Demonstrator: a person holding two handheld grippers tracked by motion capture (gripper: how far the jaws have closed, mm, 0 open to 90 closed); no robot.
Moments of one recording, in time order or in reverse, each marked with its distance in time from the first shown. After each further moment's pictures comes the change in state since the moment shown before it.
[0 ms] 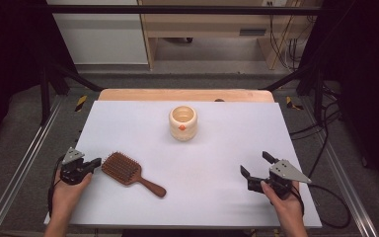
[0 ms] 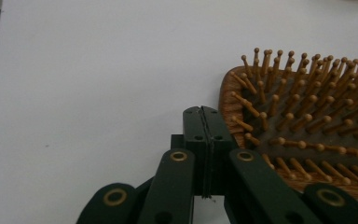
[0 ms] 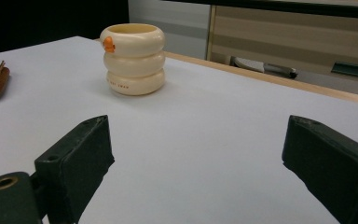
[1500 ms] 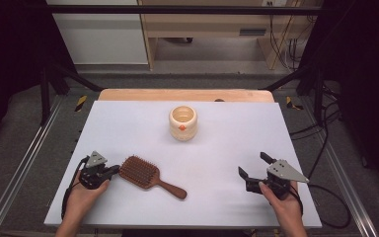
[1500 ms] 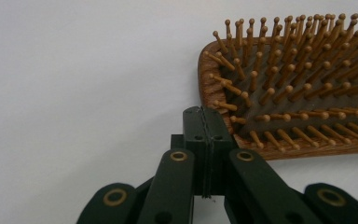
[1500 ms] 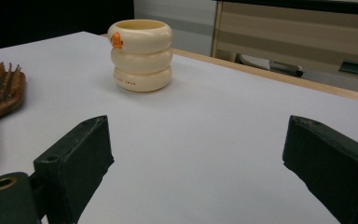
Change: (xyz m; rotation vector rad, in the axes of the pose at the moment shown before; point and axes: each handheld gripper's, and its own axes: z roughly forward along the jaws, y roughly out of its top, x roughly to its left) left arm -0.059 0.010 0.012 0.104 -0.106 0.142; right arm 0.004 0.001 0.002 0.018 0.021 -0.010
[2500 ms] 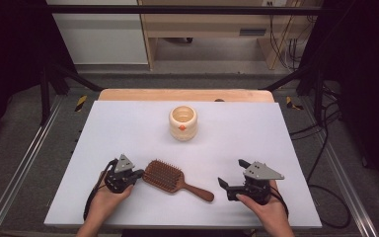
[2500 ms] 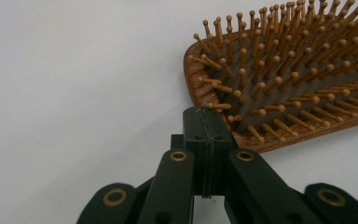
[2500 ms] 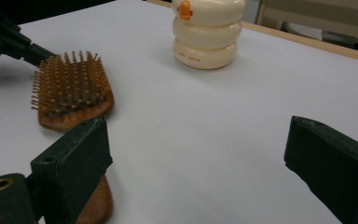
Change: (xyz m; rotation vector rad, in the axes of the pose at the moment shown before) left arm -0.066 0.024 0.025 0.014 -0.080 0.125; right arm 0.049 0.013 0.019 0.147 0.148 -0.021
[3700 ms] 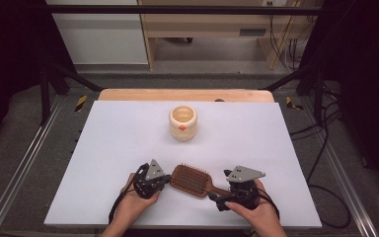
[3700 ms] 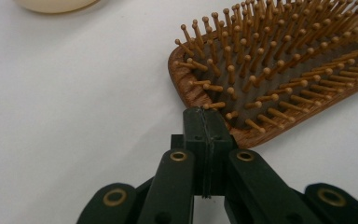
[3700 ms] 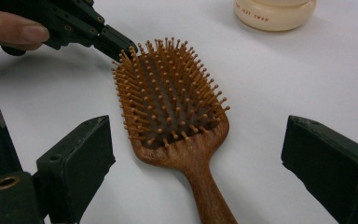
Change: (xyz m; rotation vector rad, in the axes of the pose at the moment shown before) left arm -0.064 0.029 0.032 -0.030 -0.091 0.119; right arm 0.028 0.007 0.012 0.192 0.150 -0.039
